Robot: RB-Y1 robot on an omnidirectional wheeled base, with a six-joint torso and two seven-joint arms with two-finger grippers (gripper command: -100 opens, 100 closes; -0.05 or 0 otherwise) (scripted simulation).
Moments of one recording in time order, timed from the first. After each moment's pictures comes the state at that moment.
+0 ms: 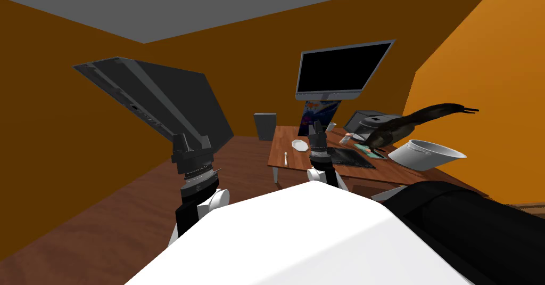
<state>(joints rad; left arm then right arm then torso) 0.47 -0.01 -0.06 -2.34 0.05 -0.55 -0.05 0.47 0.00 -0.04 -2.26 0.04 -0.60 0.17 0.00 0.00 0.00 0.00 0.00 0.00</state>
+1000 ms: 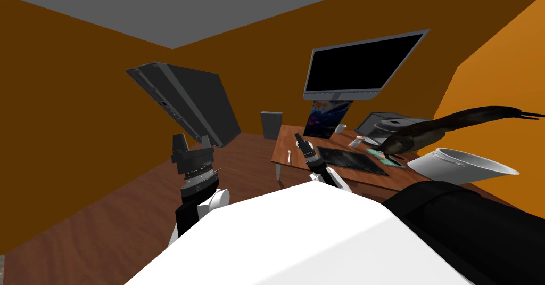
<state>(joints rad) 0.47 -0.01 -0.06 -2.34 0.05 -0.55 -0.05 0.47 -0.26 0.04 -2.10 0.19 -0.61 0.28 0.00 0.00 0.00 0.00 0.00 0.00</state>
